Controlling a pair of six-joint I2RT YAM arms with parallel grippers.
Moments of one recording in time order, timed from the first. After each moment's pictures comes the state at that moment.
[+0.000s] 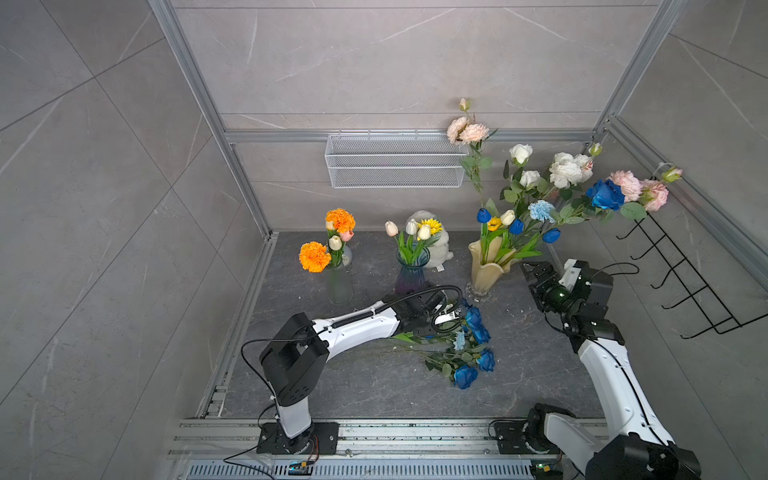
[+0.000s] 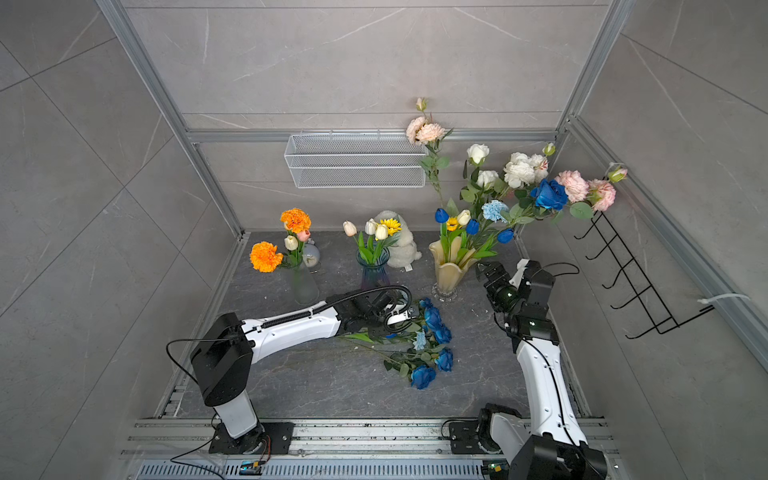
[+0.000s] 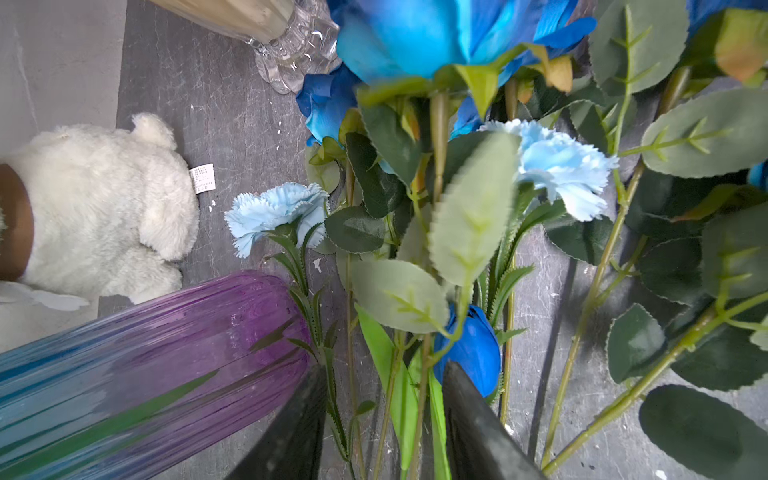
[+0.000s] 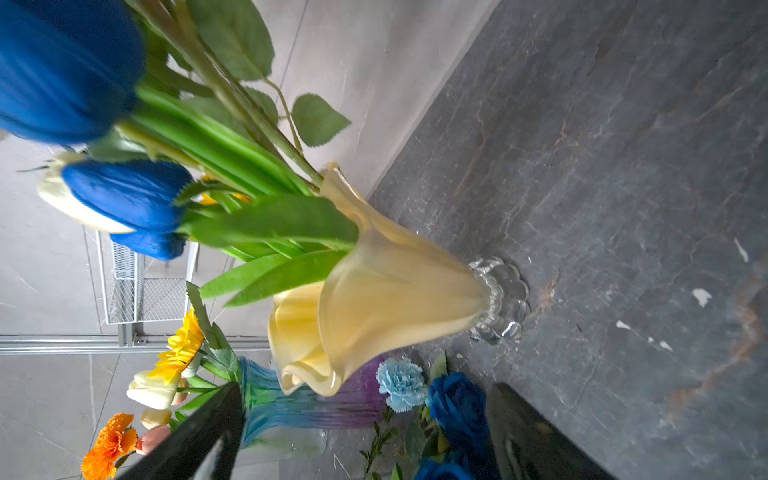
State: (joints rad) left arm -0.97 1.78 1.31 -0.45 -0.09 0.62; right arm -0.26 1.02 0.78 -0.16 -0.48 0.91
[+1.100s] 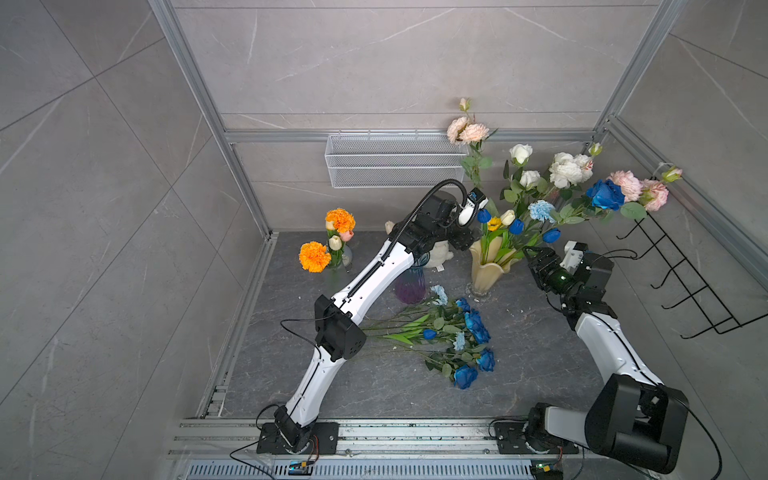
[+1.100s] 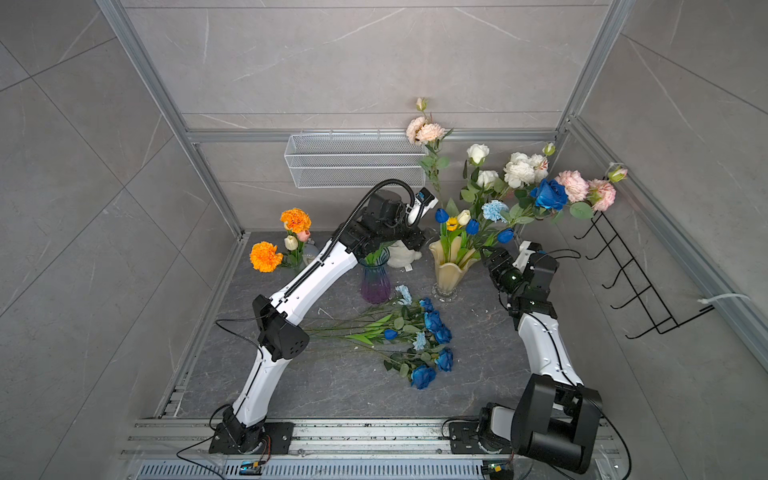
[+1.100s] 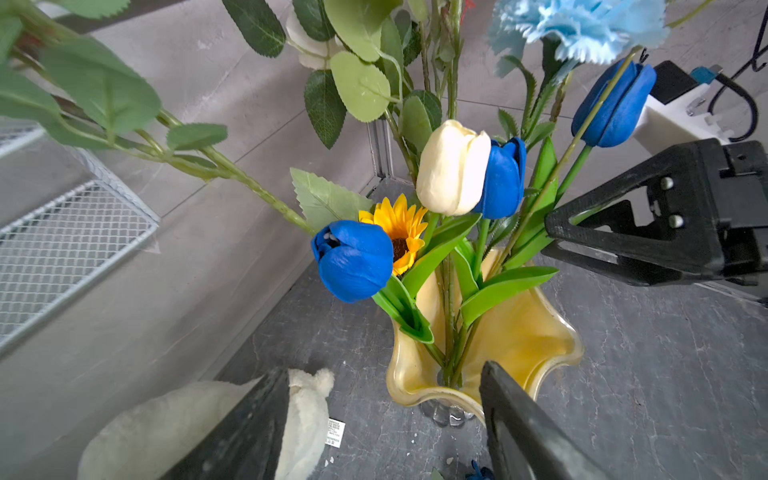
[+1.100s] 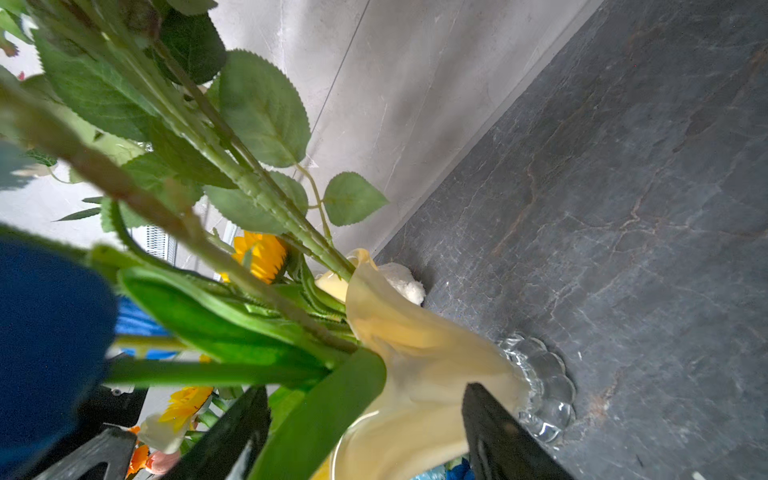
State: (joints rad) left arm -0.80 2.30 2.56 -0.65 0.22 0.19; right arm -0.30 1.30 0.87 0.10 -0.60 0.87
